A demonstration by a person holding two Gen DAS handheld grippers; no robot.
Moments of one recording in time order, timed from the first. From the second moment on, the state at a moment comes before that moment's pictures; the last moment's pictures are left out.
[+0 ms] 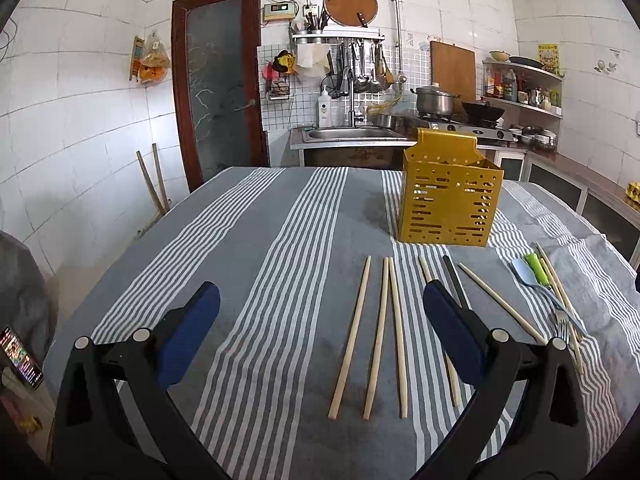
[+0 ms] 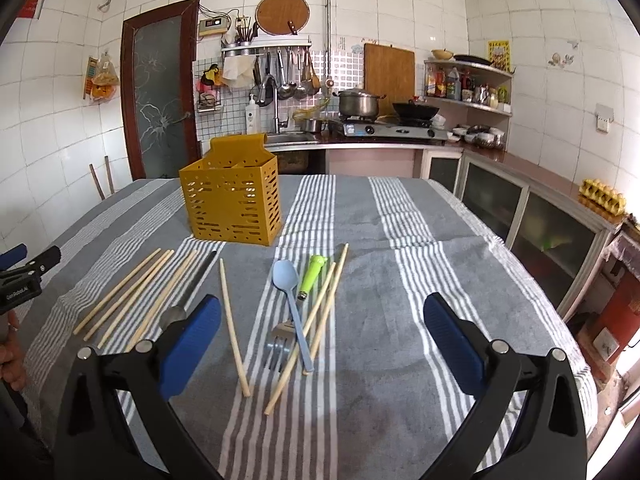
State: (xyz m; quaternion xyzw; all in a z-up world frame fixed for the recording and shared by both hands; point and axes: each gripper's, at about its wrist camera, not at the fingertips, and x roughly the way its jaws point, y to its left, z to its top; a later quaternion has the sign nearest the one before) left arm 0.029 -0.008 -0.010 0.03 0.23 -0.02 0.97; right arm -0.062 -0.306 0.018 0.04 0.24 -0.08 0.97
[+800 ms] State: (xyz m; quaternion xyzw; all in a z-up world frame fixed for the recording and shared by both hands) left arm 0.145 -0.027 -0.056 0.05 0.36 -0.10 0.92; right arm 0.093 -0.293 -0.051 0.04 0.41 0.02 0.91
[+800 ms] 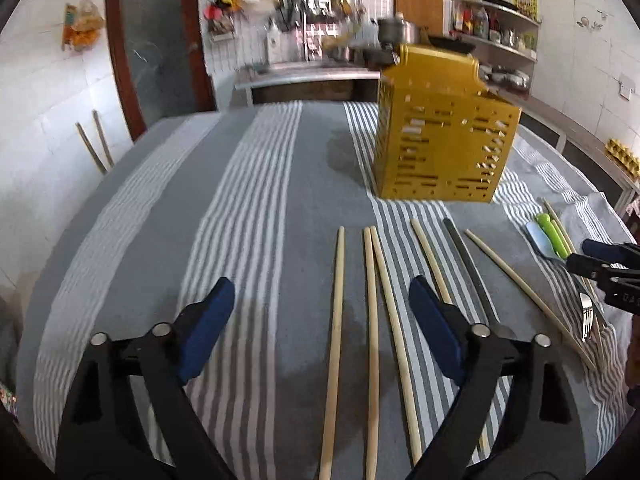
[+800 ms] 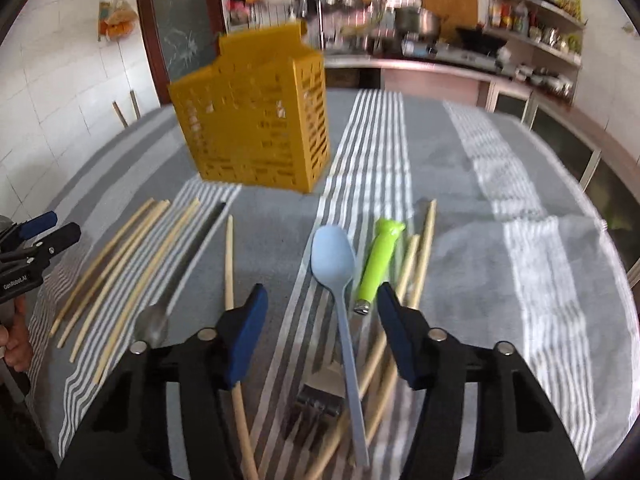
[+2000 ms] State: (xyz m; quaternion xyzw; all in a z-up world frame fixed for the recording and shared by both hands) left arm 0.219 -0.049 -0.093 0.09 0.48 -0.14 0.86; right arm 0.118 -0.308 -0.068 0.06 0.48 0.03 0.88
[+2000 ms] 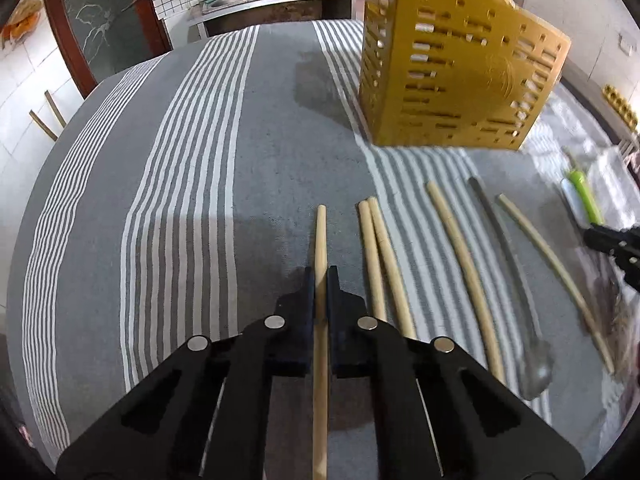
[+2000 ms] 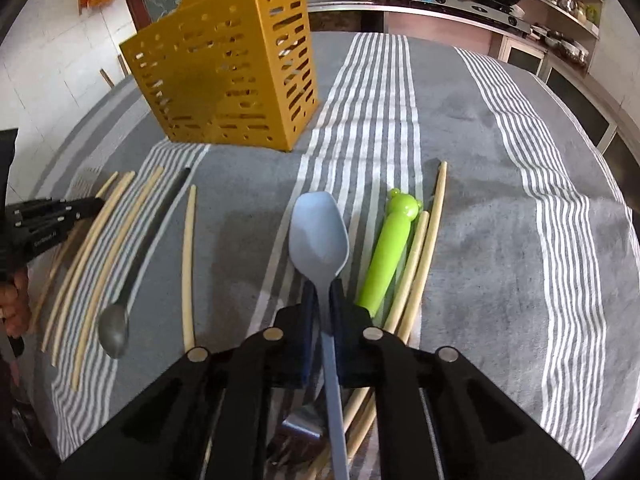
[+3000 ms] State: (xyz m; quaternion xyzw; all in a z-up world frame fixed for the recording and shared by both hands) left arm 0.137 -0.045 0.057 -0.01 0.26 -0.20 0.95; right arm 0.058 -0.315 0.062 0.08 0.24 0.04 0.97
